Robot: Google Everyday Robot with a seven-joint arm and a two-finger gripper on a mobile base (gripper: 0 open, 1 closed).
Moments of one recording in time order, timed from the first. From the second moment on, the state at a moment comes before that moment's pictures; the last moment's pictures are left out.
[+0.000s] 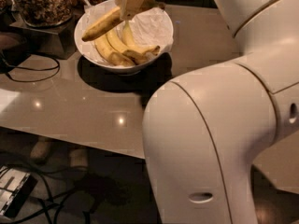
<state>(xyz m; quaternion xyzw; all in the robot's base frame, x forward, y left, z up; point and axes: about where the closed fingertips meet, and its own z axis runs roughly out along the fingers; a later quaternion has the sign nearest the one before) 0.704 0.051 1.025 -0.78 0.54 -0.01 0.30</state>
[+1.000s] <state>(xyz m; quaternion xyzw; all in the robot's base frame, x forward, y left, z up) 0.659 0.101 1.006 -0.82 0.49 0.04 0.29</state>
